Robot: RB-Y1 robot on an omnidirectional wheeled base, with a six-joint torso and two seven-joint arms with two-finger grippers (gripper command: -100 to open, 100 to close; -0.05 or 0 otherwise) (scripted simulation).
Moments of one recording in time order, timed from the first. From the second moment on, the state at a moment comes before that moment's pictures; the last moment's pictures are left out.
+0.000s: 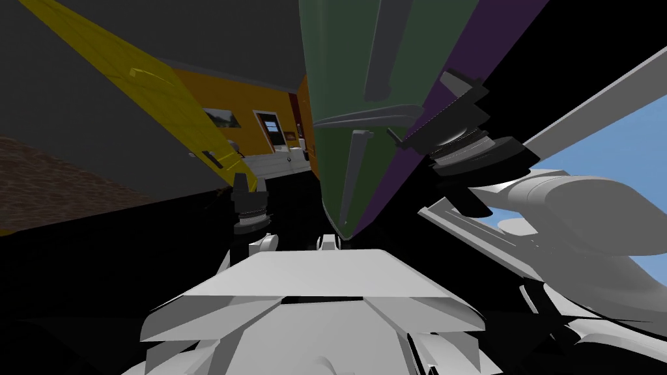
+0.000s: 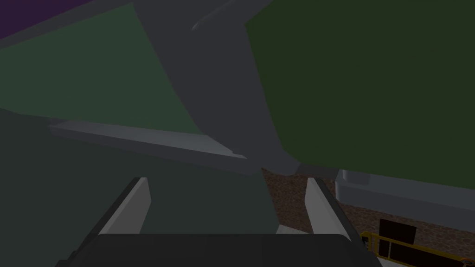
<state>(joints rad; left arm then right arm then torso) 0.51 0.05 0.04 -2.29 0.00 -0.62 -0.12 0.15 -1.13 -0.54 -2.44 0.89 -0.04 0.47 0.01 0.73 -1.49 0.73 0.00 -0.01</state>
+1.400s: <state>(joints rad) 0.51 0.05 0.04 -2.29 0.00 -0.62 -0.12 0.10 -1.23 -0.61 -2.38 0.87 -0.04 0.44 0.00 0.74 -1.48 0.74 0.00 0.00</state>
